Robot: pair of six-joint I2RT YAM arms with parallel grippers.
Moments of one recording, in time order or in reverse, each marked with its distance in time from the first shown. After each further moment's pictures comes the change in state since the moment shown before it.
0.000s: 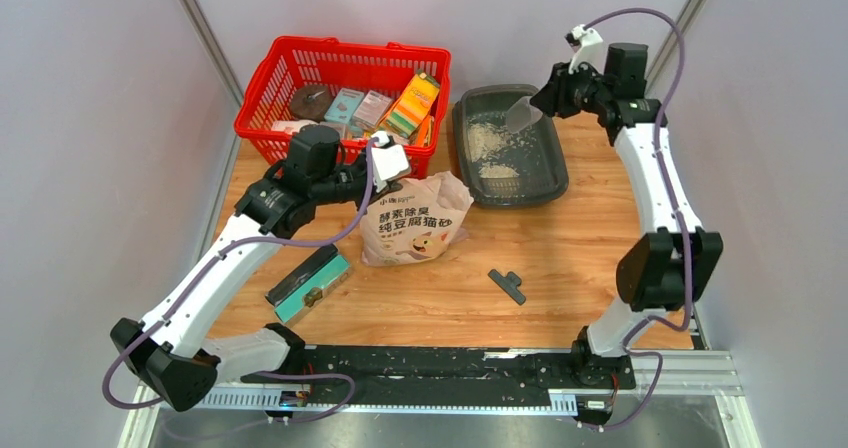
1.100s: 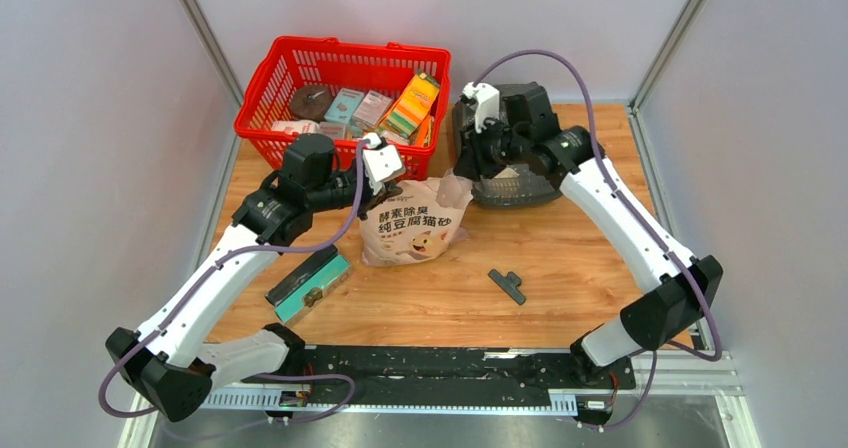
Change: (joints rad) left arm 0.000 -0.058 -0.074 0.065 0.008 -0.072; right arm 0.479 -0.214 -0.120 -0.268 0.117 0.053
